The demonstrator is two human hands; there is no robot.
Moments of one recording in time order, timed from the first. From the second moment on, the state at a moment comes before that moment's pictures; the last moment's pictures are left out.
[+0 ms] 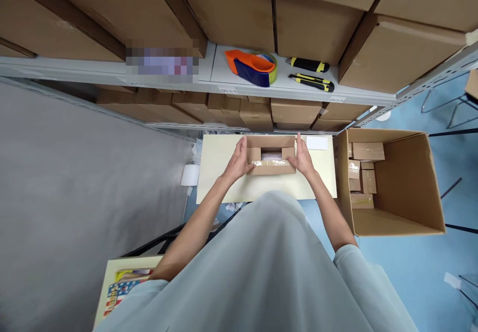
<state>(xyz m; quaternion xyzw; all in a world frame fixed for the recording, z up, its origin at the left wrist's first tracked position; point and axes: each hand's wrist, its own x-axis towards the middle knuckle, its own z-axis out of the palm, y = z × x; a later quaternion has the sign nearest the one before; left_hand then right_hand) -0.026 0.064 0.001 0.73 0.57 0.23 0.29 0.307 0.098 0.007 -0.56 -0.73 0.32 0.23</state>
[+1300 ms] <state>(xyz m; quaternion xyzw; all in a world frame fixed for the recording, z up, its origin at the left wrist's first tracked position) -0.004 0.055 -0.041 0.43 0.74 0.33 0.40 0.294 0.076 -0.019 -0.70 -0.56 0.39 0.22</state>
